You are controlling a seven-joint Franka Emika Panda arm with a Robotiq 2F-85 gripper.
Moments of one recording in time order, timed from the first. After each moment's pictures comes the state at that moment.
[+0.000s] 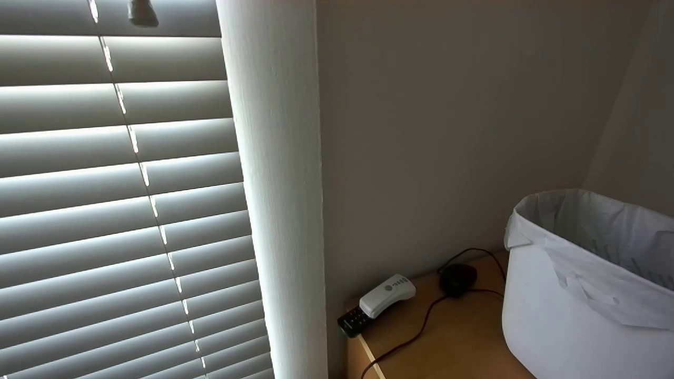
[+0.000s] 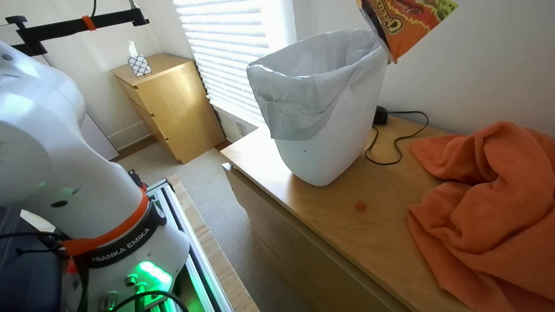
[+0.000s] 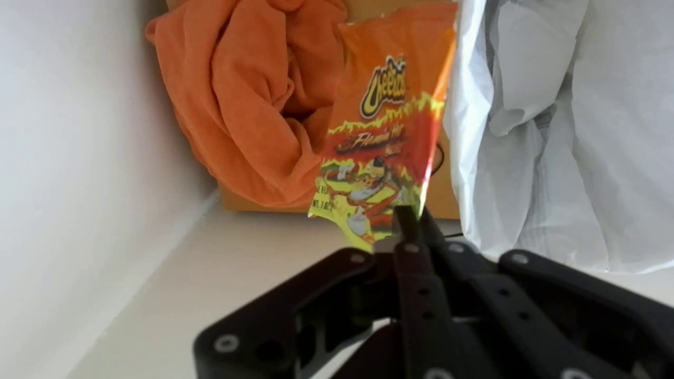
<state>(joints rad) -0.12 -0.42 -0.16 -2.18 -0.22 2.04 -0.21</state>
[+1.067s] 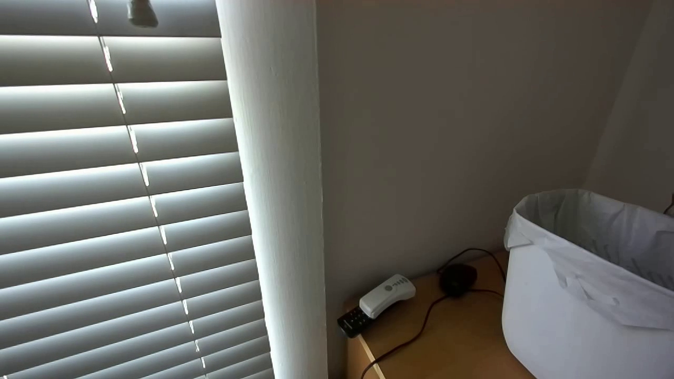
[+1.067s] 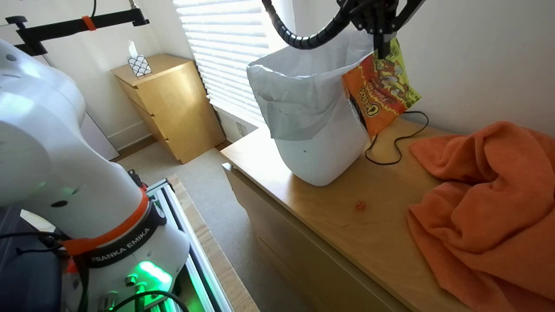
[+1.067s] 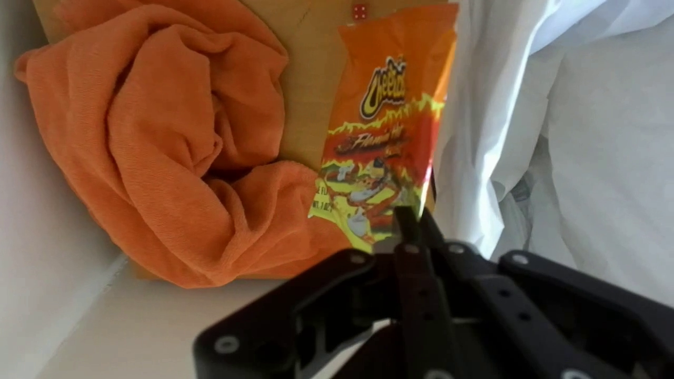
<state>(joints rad) -0.12 -0.37 -0.27 -2.39 -0.05 2.23 -0.42</state>
